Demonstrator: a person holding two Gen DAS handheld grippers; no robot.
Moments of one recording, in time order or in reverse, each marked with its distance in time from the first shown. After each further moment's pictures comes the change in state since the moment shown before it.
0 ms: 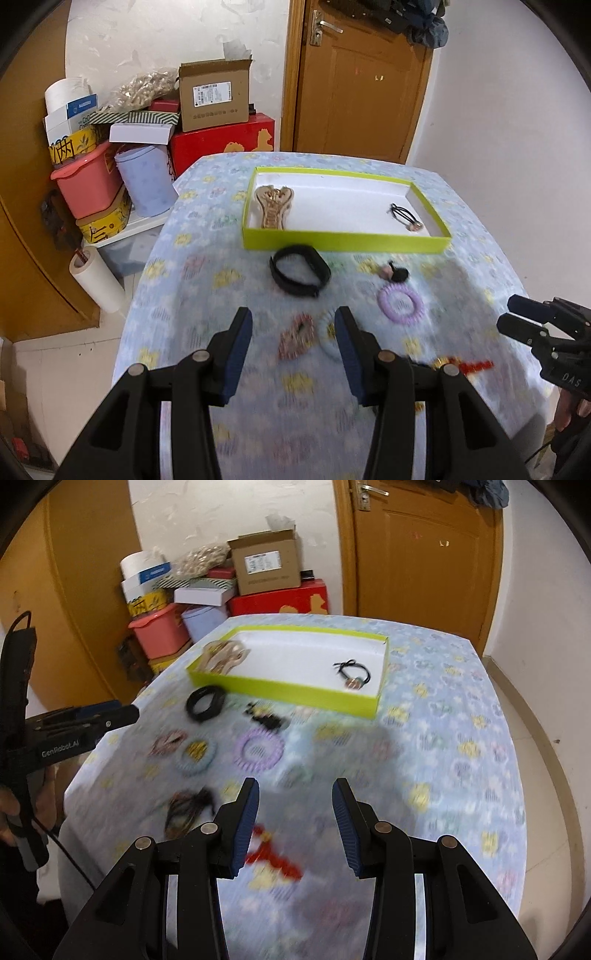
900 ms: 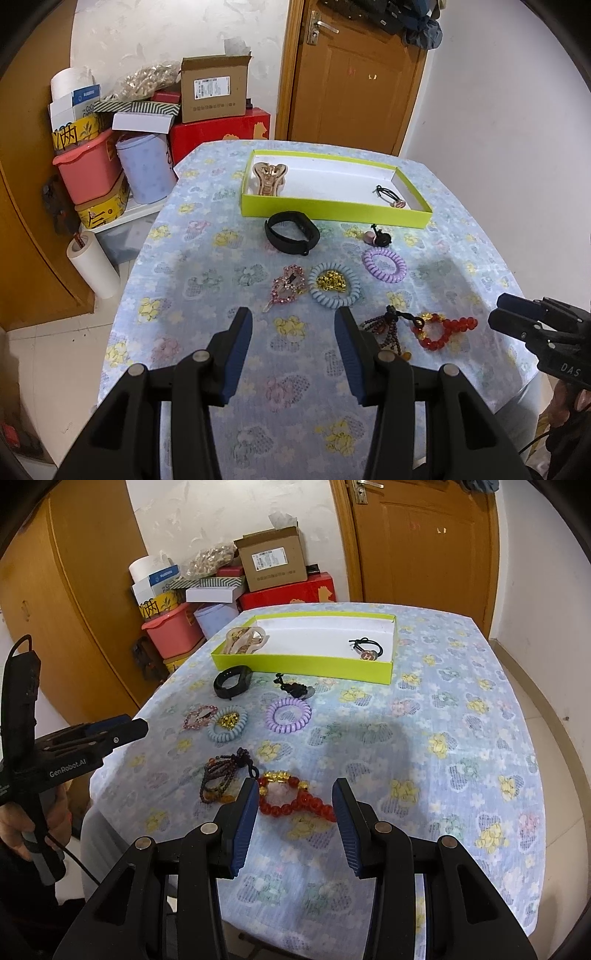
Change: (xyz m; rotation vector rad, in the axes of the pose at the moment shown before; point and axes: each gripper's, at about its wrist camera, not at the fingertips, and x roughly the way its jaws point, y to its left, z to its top) left arm -0.018 0.003 -0.036 -0.015 0.009 -0.028; right arm -0.015 0.011 -0.032 0.055 0.011 0.050
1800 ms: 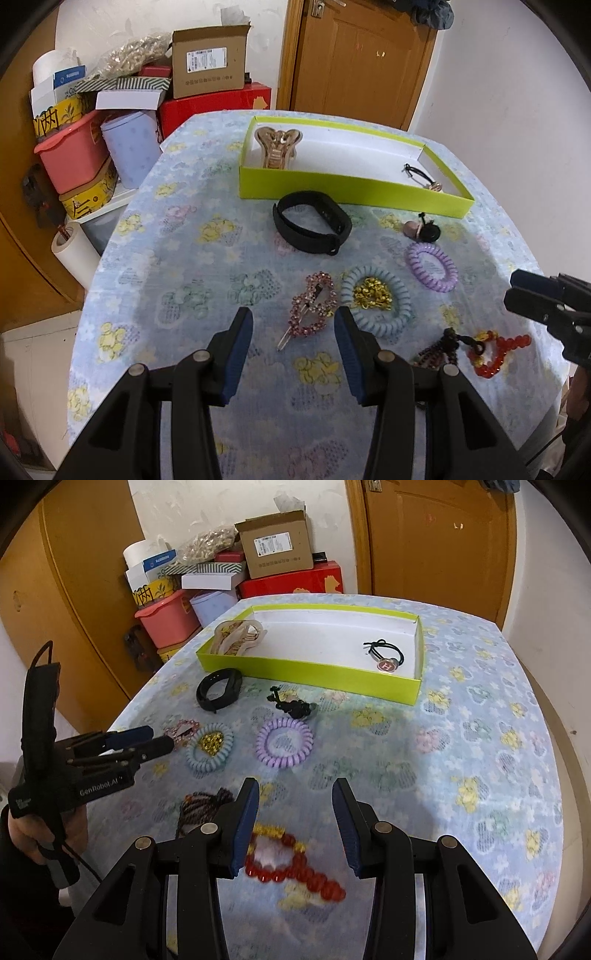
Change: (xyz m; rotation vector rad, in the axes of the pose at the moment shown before) left arm 0.078 0.014 0.011 0.003 0.080 -0.006; right arm 0.057 0.000 0.038 -0.037 0.051 -0.003
